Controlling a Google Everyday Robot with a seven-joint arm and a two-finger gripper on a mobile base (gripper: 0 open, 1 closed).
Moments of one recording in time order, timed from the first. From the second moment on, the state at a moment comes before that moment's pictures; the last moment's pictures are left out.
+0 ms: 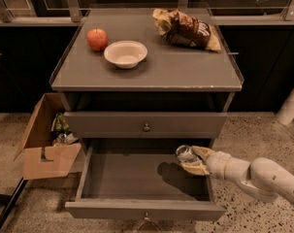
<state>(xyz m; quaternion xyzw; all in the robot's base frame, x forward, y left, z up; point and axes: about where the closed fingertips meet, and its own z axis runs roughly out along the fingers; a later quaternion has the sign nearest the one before) 0.563 -0.169 0.520 -0.40 0.73 0.22 0.51</state>
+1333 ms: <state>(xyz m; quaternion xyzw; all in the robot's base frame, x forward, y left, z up) 0.567 -0.155 0.410 -0.41 0.78 0.23 0.40</state>
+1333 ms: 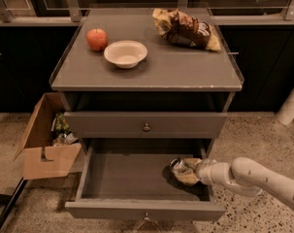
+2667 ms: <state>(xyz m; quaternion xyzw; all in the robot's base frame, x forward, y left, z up) 0.566 -0.153 0.408 -0.42 0.78 0.23 0.40</state>
